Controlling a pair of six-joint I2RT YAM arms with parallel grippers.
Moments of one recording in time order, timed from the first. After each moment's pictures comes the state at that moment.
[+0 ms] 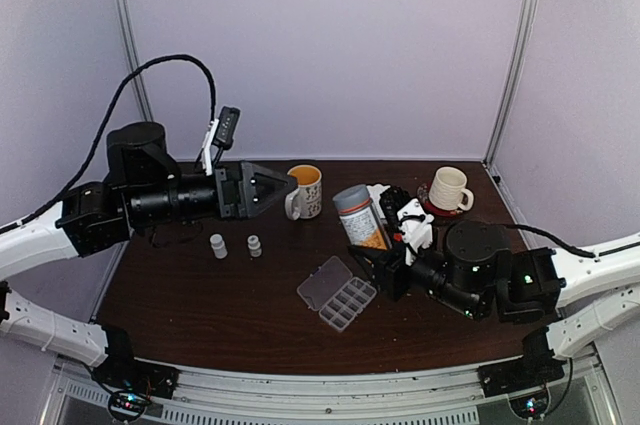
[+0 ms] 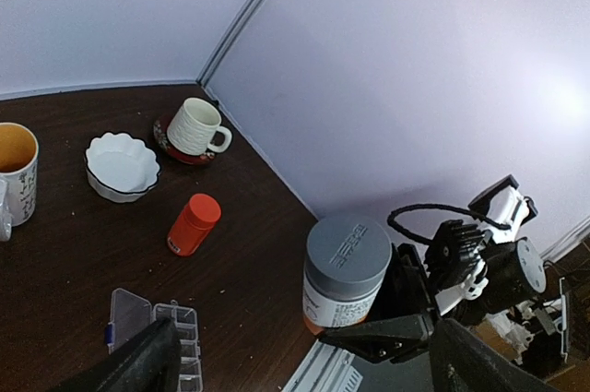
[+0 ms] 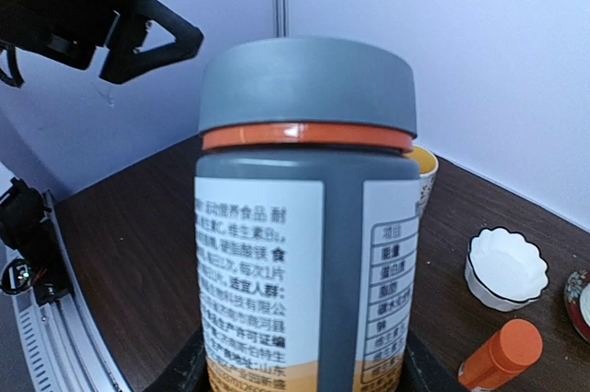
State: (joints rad) left arm -1.03 1.06 1.06 -0.14 0.12 -0.66; right arm 1.39 1.13 0.80 0.09 0.64 0.16
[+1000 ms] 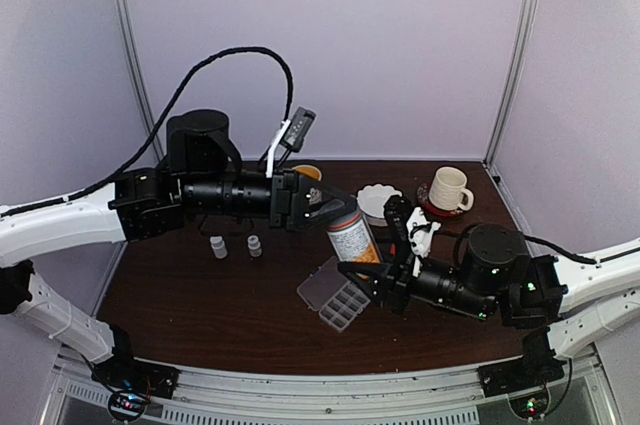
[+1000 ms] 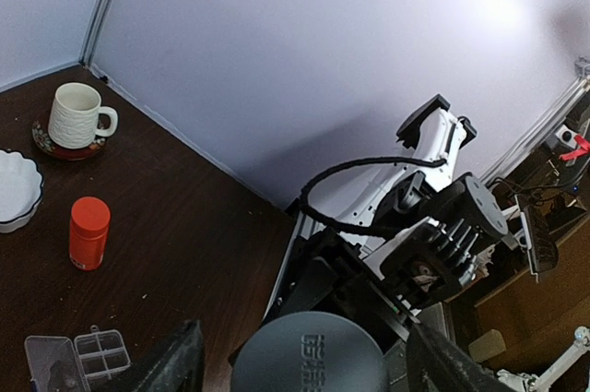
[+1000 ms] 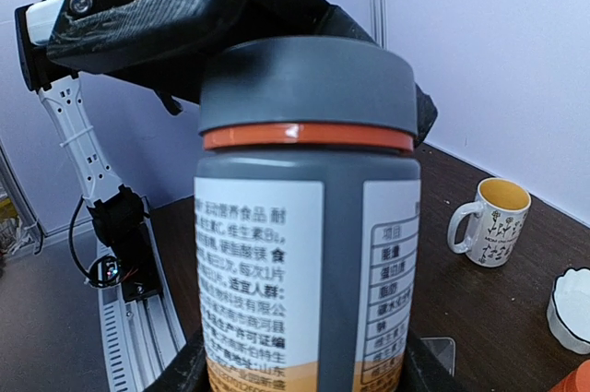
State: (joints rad) left arm -1.09 1.33 1.22 -0.03 0.40 -0.55; right arm 1.39 1.07 0.71 0.29 0.36 0.14
